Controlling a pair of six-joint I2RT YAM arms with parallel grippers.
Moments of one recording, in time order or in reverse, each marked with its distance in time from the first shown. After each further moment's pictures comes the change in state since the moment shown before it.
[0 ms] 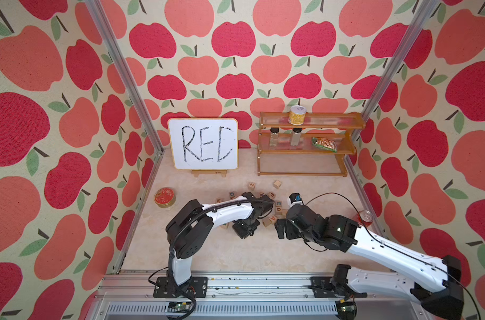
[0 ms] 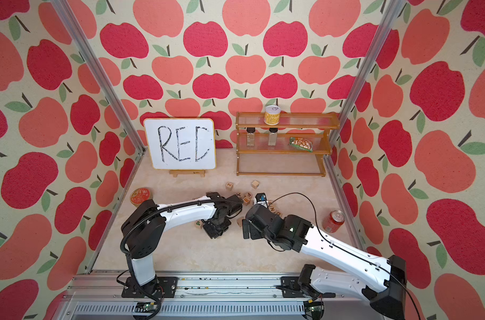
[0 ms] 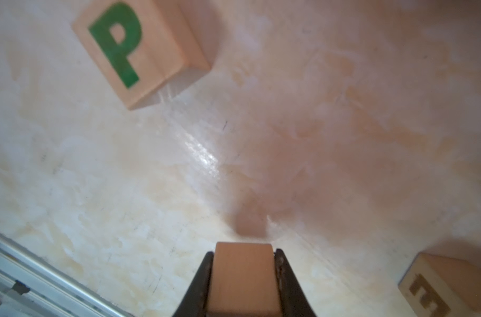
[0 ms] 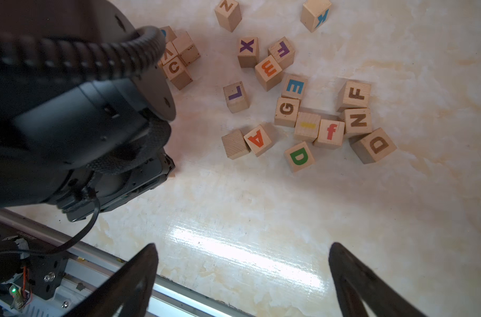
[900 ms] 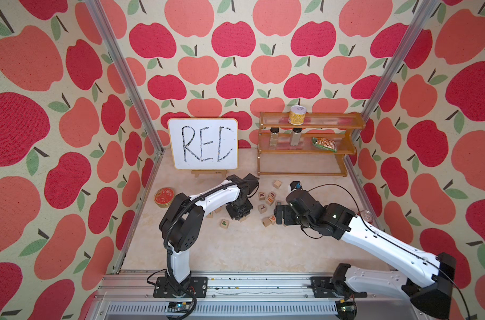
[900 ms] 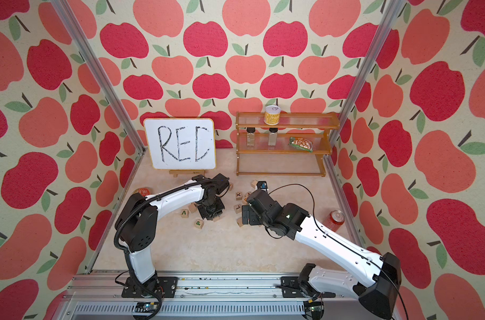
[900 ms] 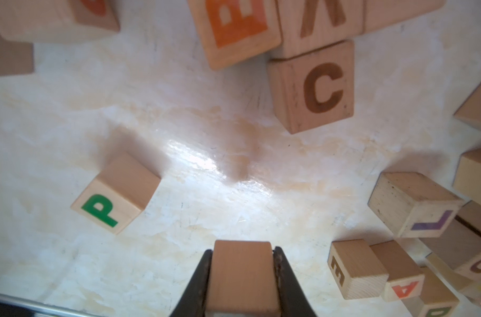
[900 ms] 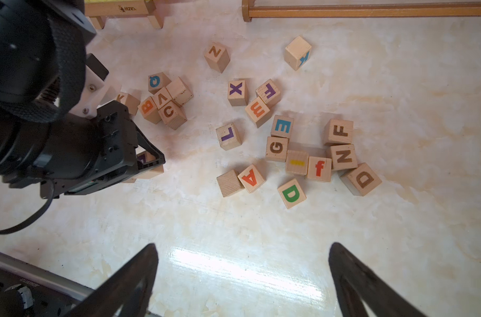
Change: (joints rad) left arm 0.222 -0.001 0.117 -0.004 0.095 0.414; right arm -0.148 0.100 0.102 0.039 -0.022 -0.064
